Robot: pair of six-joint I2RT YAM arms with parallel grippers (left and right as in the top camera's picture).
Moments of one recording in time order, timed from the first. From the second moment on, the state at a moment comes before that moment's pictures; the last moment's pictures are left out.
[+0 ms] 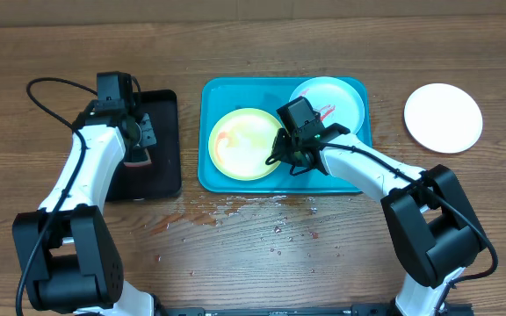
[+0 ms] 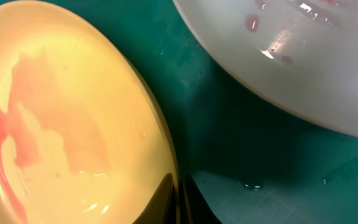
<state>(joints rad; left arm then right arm) 0.07 1.74 1.20 -0.64 -0.16 -0.21 0.53 1.92 1.20 -0.41 -0.03 0.80</state>
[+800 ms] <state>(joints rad) 0.06 1.64 1.43 -0.86 -0.01 -0.18 0.53 1.92 1.28 -0.57 0.01 0.74</state>
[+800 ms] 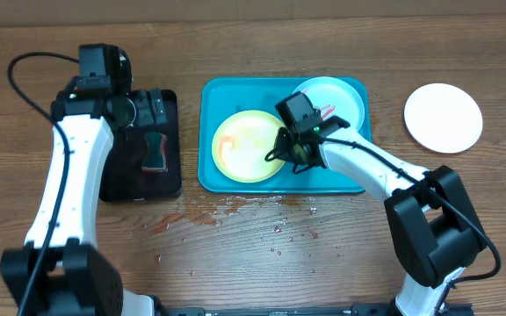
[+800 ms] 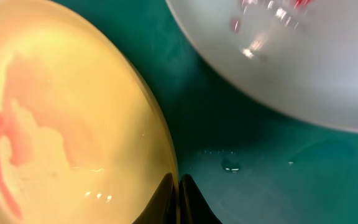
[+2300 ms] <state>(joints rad) 0.05 1.47 1.44 -0.89 0.12 -0.18 0.78 1.91 1.64 -0.55 1.24 0.26</state>
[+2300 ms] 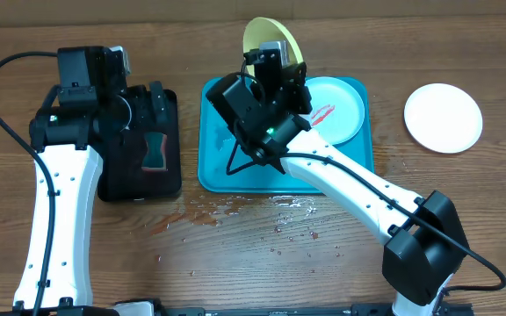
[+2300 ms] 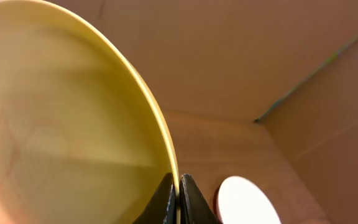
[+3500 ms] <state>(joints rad) 0.05 1.47 1.44 -0.88 0.15 -0.18 0.79 1.91 1.63 -0.38 1.05 -0.24</state>
